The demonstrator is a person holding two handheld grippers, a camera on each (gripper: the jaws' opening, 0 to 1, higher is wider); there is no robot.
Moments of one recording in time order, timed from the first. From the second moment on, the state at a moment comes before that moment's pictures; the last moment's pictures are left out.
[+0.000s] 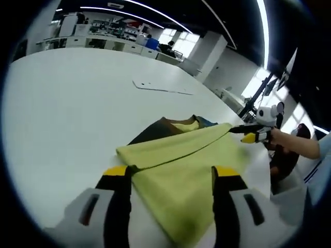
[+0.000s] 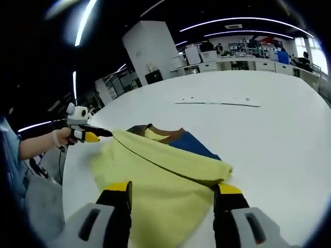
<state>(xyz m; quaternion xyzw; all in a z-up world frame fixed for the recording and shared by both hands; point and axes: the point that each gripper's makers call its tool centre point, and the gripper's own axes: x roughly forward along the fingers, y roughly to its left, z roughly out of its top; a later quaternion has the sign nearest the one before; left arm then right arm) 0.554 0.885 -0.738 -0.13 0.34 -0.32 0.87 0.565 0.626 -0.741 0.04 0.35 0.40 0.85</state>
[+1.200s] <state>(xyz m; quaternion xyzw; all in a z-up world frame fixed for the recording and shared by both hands) 0.586 0.895 -0.734 -0.14 0.31 -0.28 0.90 0.604 0.631 -0.727 0.05 0.32 0.38 0.87</state>
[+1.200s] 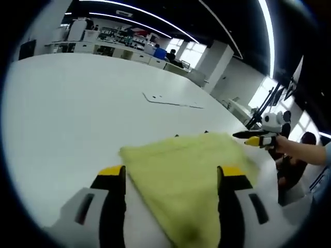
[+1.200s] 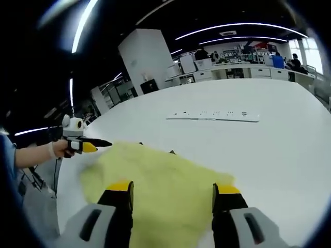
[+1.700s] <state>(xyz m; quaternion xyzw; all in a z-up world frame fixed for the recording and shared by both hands) 0.543 0.902 -0.732 -0.12 0.31 -0.30 0.89 0.561 0.600 -0.726 0.09 0.32 0.37 0.87</state>
